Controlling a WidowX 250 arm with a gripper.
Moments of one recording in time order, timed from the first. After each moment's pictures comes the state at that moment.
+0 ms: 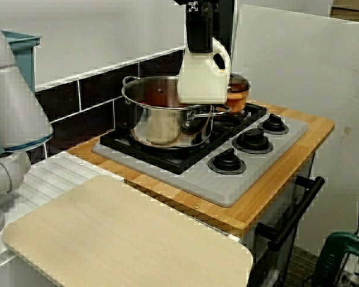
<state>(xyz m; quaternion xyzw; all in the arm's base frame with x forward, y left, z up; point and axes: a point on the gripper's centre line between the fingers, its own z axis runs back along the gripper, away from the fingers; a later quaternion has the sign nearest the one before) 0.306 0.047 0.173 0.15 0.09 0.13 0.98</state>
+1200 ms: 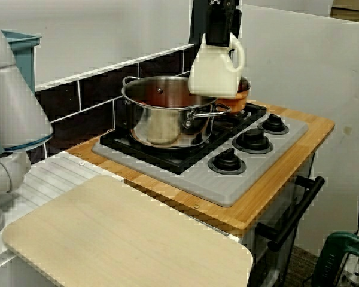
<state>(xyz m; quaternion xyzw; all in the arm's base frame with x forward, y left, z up) 0.292 0.029 0.180 0.17 0.03 0.11 0.98</state>
